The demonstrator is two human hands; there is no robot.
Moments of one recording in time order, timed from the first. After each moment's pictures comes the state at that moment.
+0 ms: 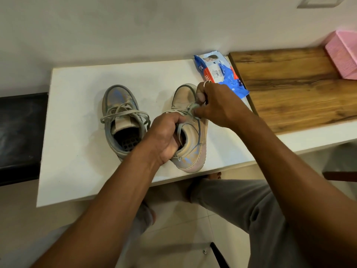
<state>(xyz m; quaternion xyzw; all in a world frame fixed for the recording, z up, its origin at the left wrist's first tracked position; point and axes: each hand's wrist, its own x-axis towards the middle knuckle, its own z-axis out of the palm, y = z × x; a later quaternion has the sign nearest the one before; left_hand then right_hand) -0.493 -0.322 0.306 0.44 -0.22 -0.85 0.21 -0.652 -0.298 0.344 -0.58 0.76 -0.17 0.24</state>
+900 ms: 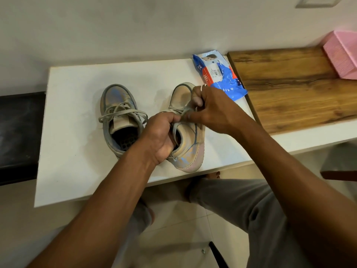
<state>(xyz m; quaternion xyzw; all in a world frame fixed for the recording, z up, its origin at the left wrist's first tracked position) -0.486 -0.324 0.309 0.43 -0.22 -0.85 0.23 -0.643 -0.287 0.340 -0.58 0.72 -0.25 0.29</state>
